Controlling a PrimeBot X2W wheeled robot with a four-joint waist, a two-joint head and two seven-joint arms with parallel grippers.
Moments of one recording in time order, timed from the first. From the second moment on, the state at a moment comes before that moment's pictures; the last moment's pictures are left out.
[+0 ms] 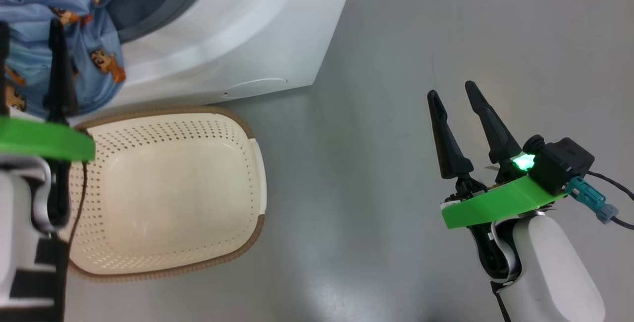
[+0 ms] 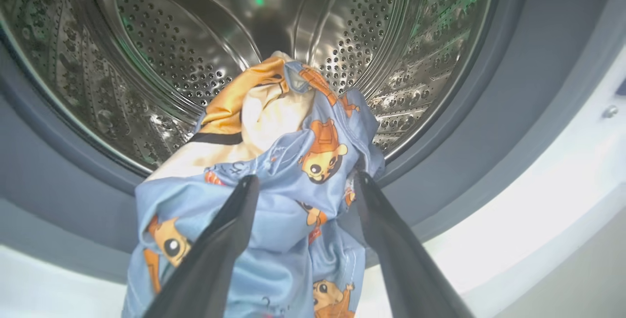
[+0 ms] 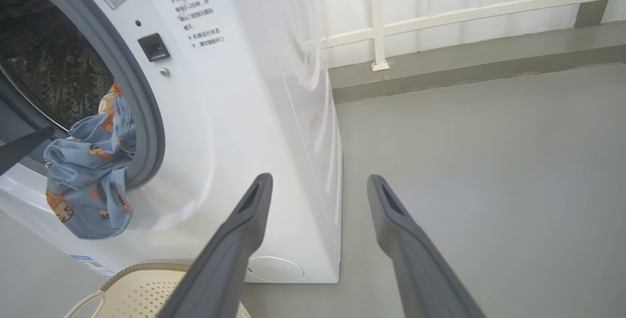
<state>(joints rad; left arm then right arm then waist) -0.68 0.27 -0.06 0.41 -0.35 -0.13 -0.26 -0.39 -0.06 0.14 0.15 0.34 0.12 -0.26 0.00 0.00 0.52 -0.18</state>
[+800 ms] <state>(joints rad) -0.23 0.07 0.14 0.06 -0.33 -0.13 -0.26 -0.37 -0.09 0.16 0.16 0.35 0.12 -0.26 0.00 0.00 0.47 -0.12</state>
